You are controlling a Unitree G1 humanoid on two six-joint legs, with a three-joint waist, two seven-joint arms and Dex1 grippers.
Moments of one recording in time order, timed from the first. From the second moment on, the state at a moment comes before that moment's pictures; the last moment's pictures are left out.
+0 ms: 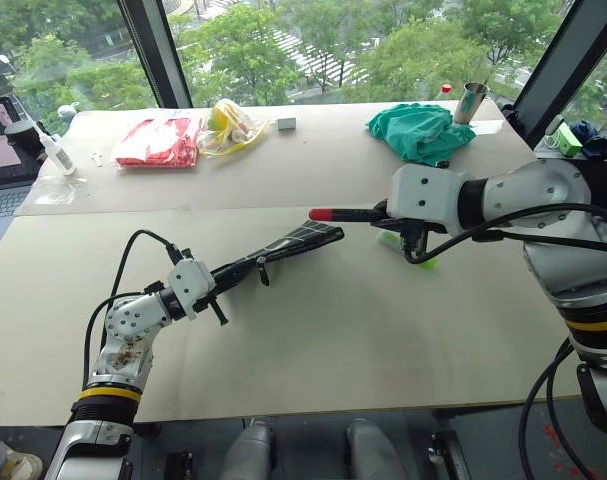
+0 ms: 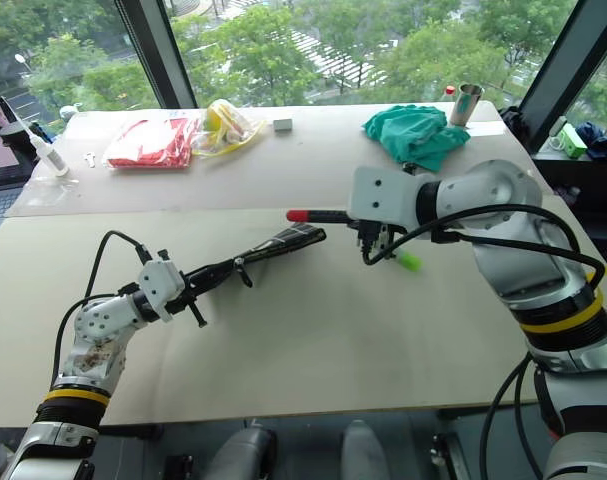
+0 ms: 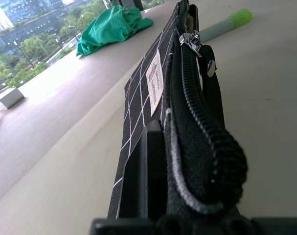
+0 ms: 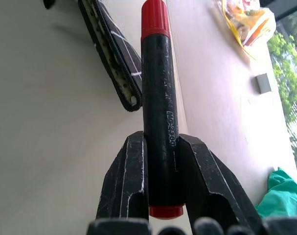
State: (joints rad) left arm -0.30 0.52 0.01 0.29 -0.21 -0.41 -0.91; right arm -0.86 -0.89 0.27 -0.29 0.01 0.50 1.13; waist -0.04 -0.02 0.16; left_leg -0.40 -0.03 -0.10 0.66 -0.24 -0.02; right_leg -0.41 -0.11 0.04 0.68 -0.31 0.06
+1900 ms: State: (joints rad) left arm -0.29 0.52 0.01 0.29 -0.20 -0.41 -0.91; right arm -0.85 -0.81 0.34 -0.21 -0.14 0.45 1.15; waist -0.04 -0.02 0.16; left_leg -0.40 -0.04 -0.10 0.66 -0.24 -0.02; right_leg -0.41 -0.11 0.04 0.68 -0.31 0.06
